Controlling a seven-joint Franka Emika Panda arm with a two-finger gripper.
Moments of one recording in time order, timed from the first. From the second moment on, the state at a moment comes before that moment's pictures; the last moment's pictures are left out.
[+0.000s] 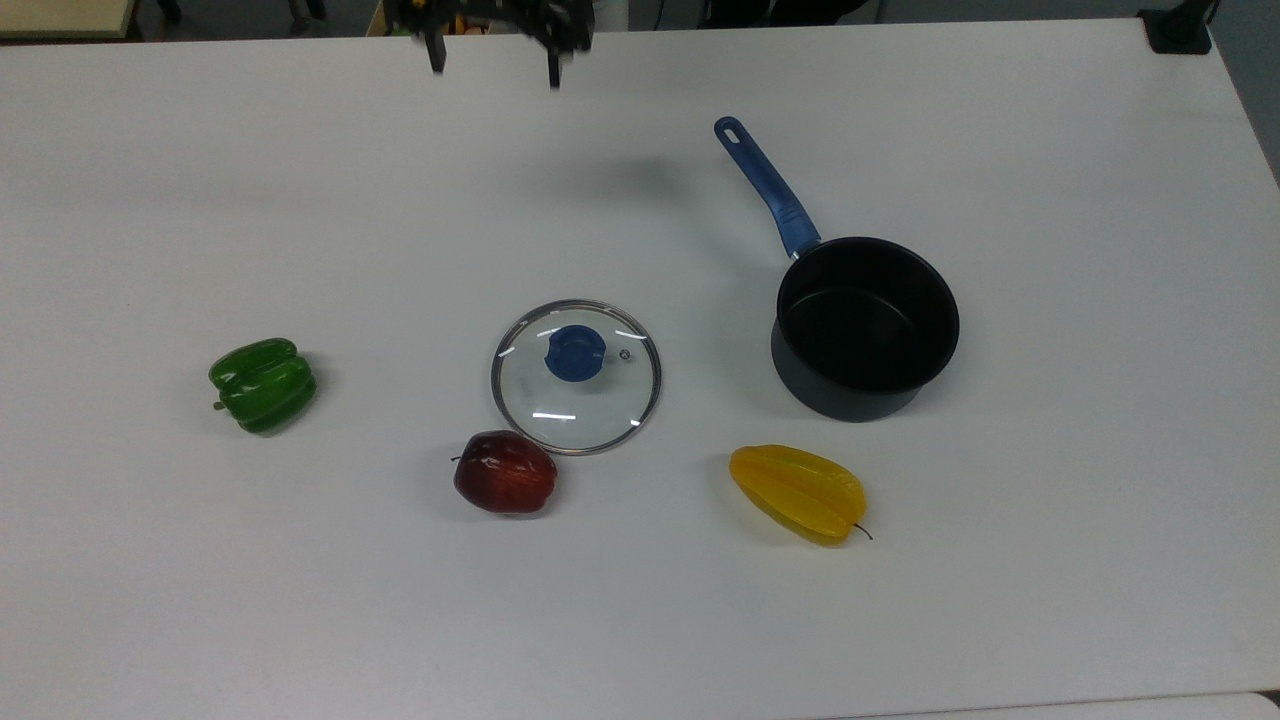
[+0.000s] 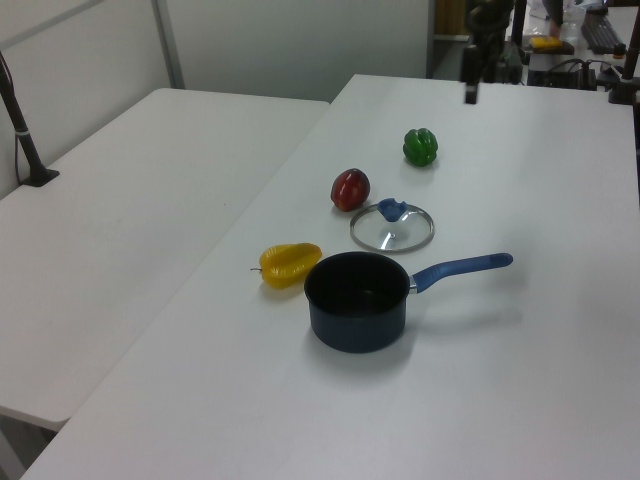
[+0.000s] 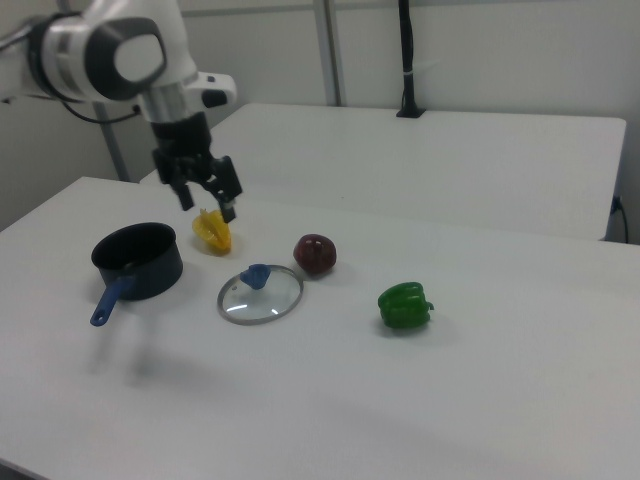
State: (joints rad) arm 0.12 0.07 -0.07 -1.64 -0.03 1.74 0.13
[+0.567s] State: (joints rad) arm 0.12 0.37 -0.06 -1.56 -0.03 2.01 0.15
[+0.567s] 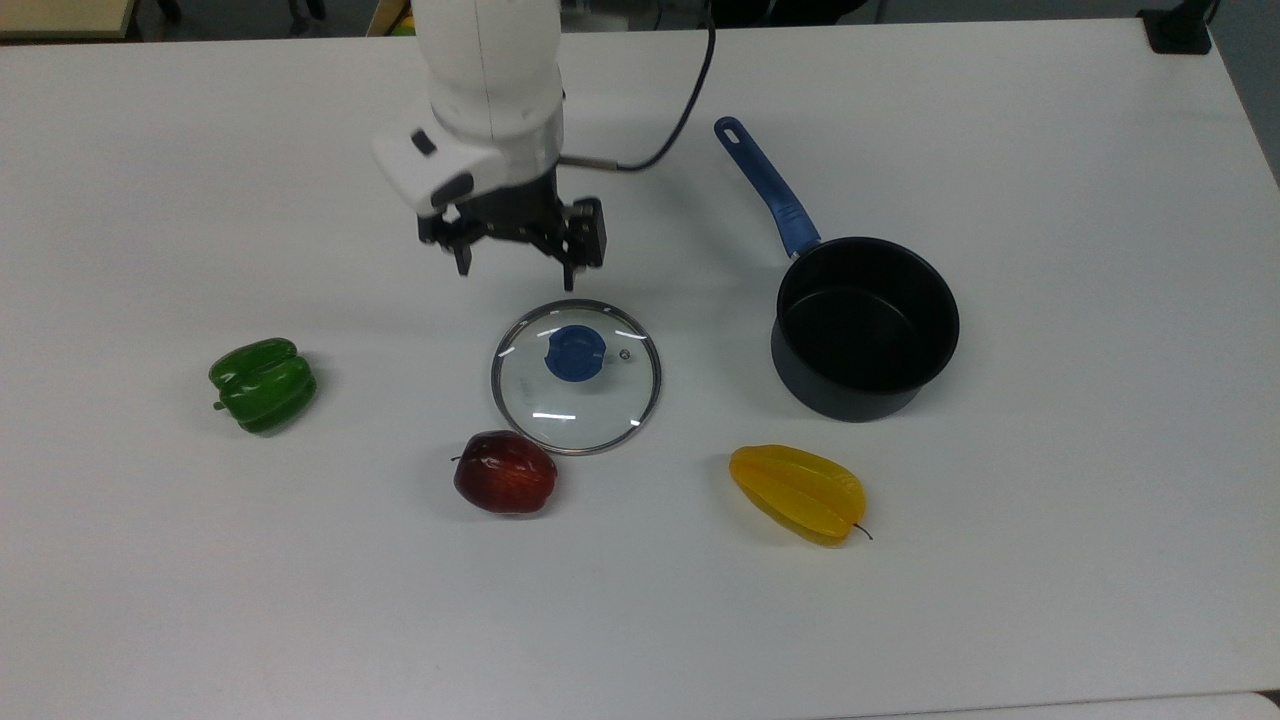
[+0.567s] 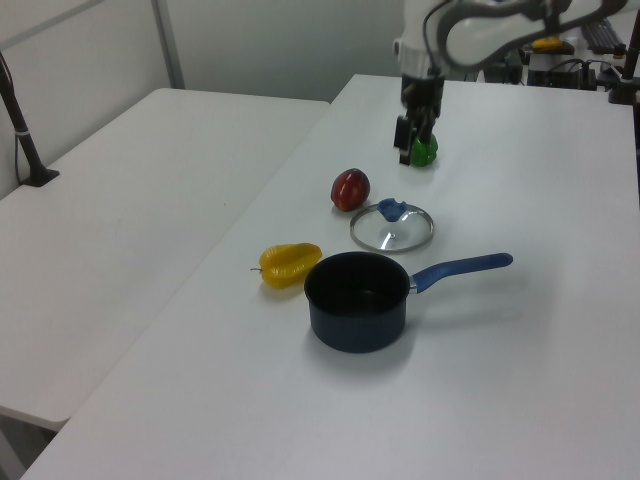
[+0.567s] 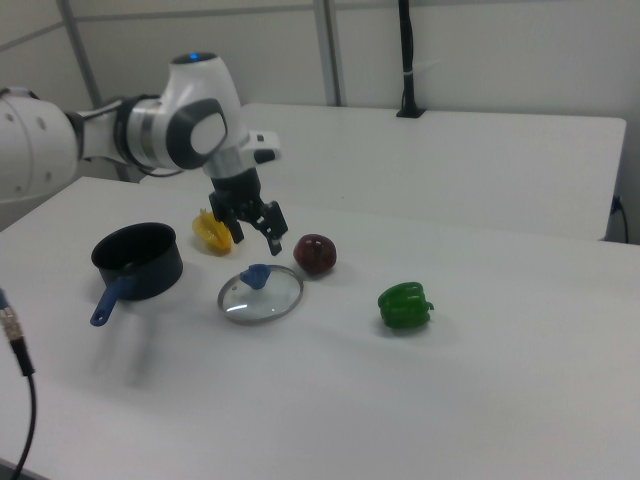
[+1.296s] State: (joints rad) arm 0.17 0.55 -0.05 -1.52 -0.03 2.13 0.15
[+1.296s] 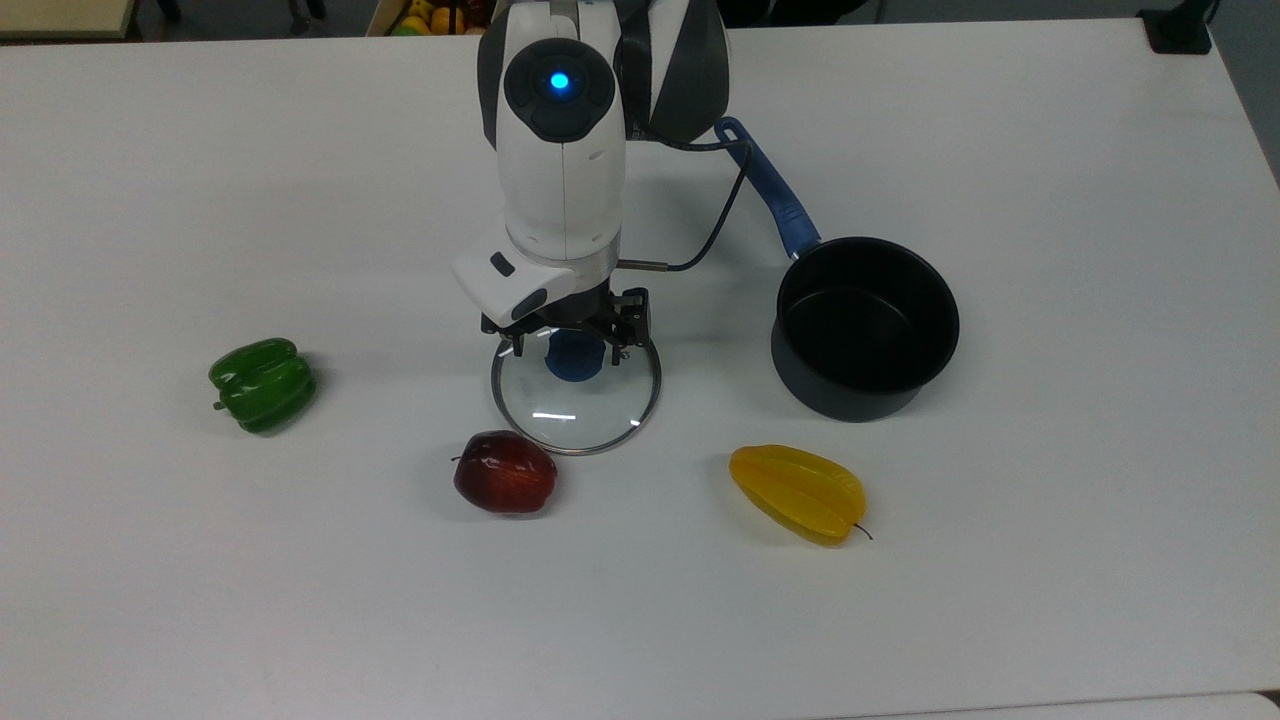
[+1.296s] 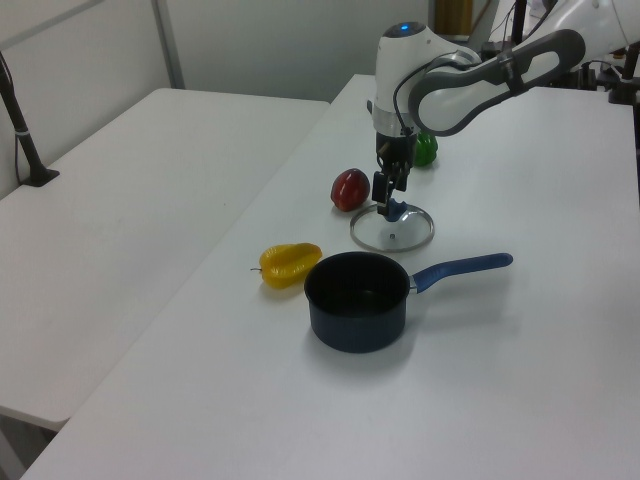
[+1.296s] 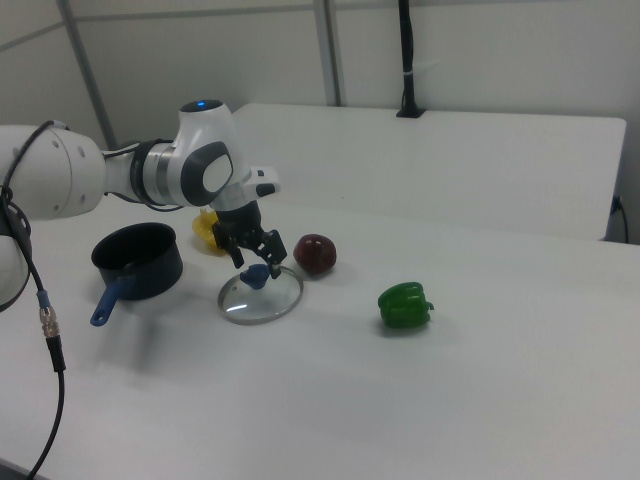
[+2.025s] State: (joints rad) arm 0.18 0.56 -0.05 -1.52 -0.03 2.13 0.15
